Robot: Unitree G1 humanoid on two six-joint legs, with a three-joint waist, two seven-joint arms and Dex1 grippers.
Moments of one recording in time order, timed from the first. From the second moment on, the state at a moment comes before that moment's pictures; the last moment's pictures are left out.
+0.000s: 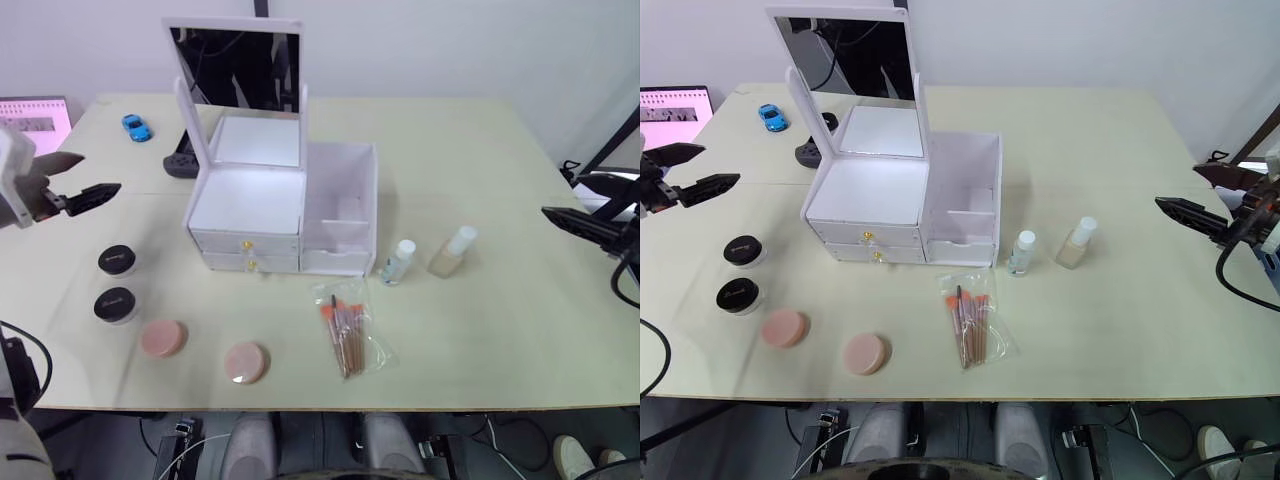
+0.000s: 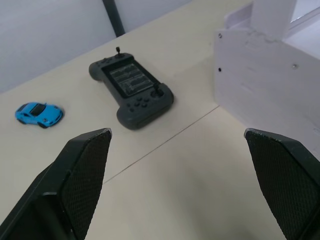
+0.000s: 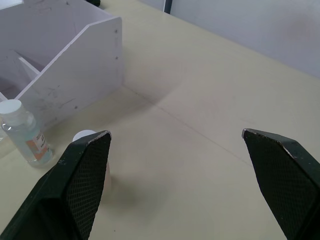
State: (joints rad) left arm -0.80 1.02 0.25 0.94 -0.23 -0.01 -1.27; right arm -0.25 -1.08 -0.53 0.10 0.56 0.50 1.07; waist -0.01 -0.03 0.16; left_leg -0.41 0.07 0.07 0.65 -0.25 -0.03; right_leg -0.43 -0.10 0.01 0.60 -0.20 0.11
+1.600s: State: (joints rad) left arm -0.74 0.82 0.10 -0.30 -0.71 0.86 -1.24; right arm 0.00 -0.95 -0.59 -0.57 0.90 0.91 0.53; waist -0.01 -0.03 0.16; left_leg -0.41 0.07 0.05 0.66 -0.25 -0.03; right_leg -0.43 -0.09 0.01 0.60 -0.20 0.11
